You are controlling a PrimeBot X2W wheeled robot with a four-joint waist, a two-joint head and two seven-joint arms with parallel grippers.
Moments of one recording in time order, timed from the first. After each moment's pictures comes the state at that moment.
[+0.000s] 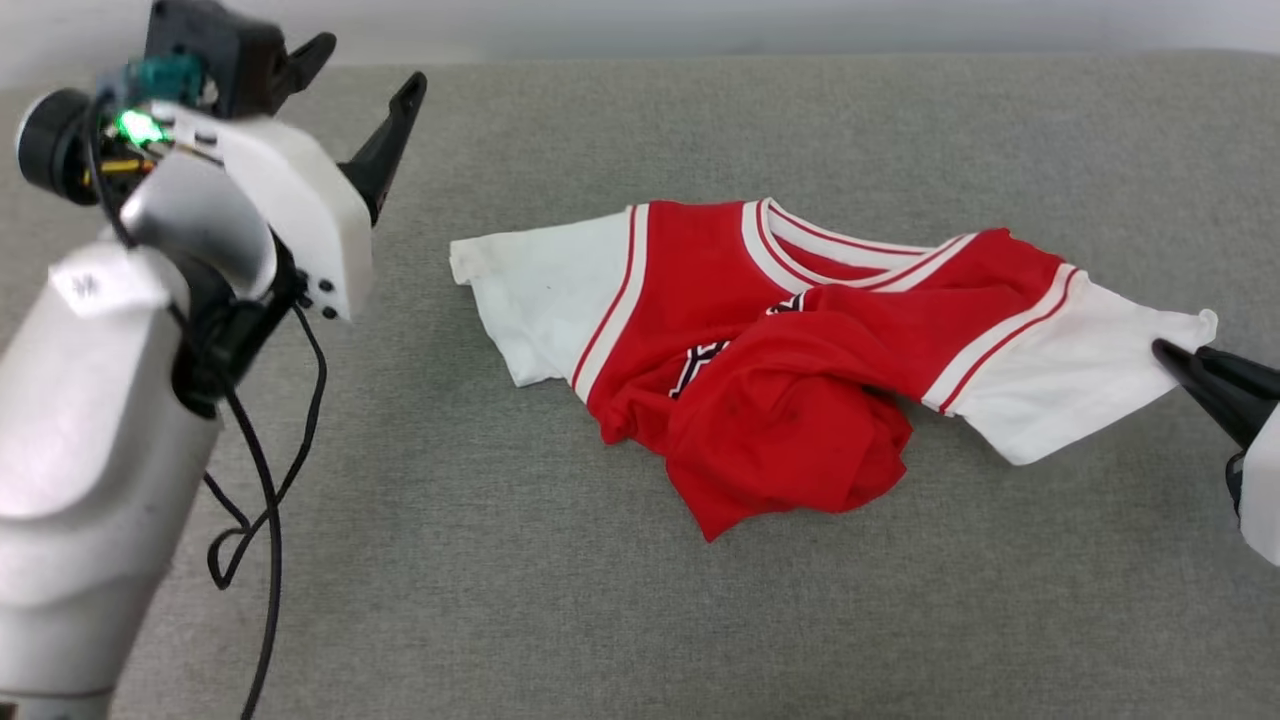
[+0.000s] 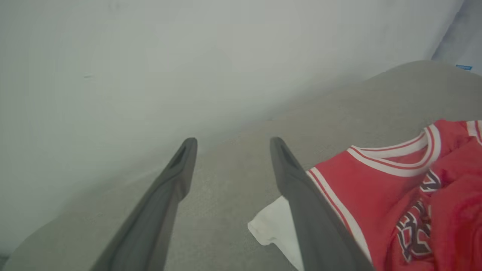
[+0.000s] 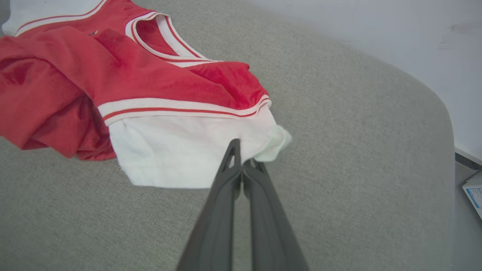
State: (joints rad) left arm -0.78 0.47 -0.36 0.19 -0.45 -0.13 0.25; right arm -0.40 -0.86 0.38 0.01 0.74 0.13 0.39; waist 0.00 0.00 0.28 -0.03
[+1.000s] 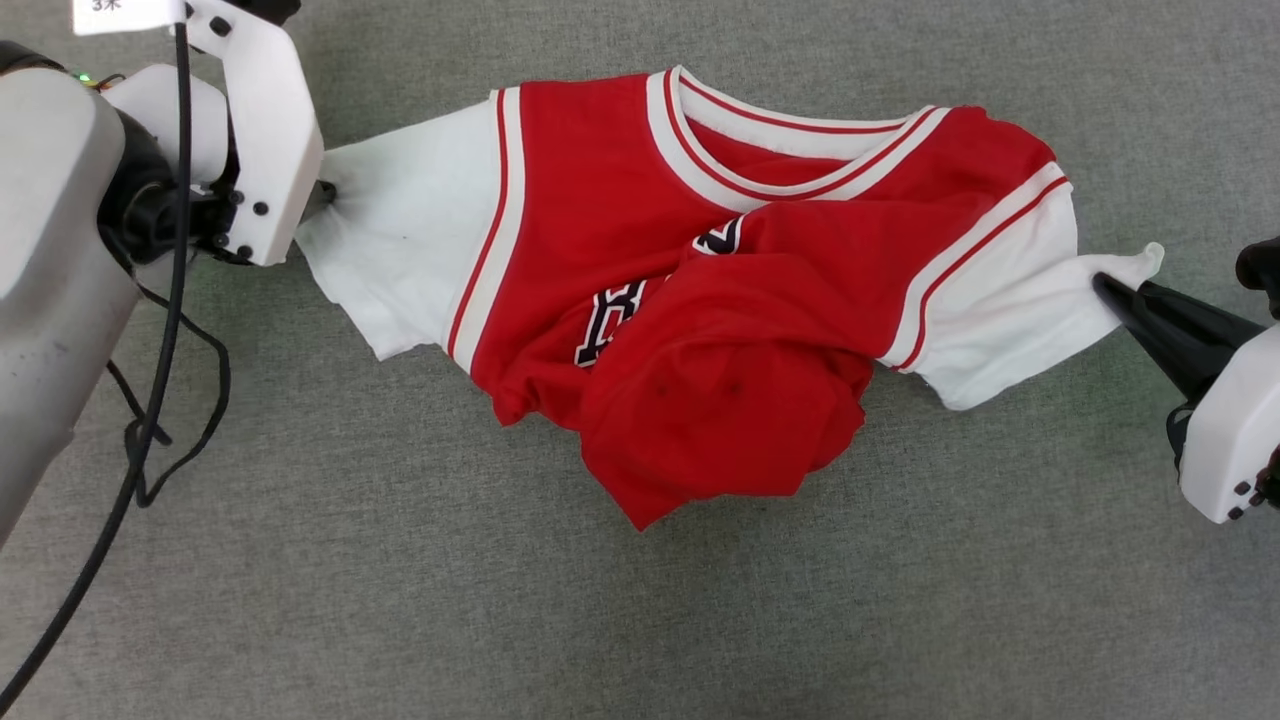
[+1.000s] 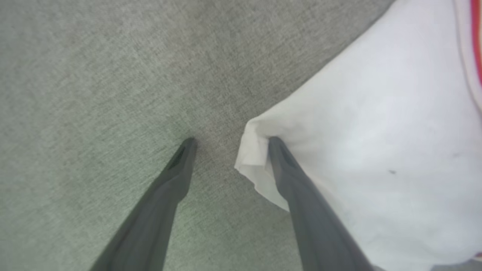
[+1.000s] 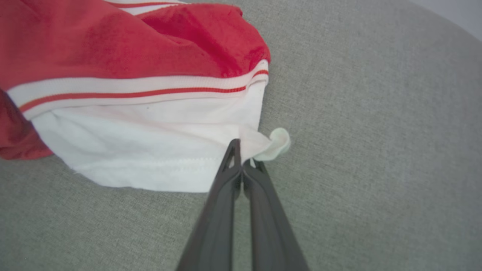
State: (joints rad) left arm -1.21 0.63 -0.87 0.56 -0.83 -0.13 0.98; right arm -0.45 -0.73 0.33 -0.08 0.64 0.13 0.41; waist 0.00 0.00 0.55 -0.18
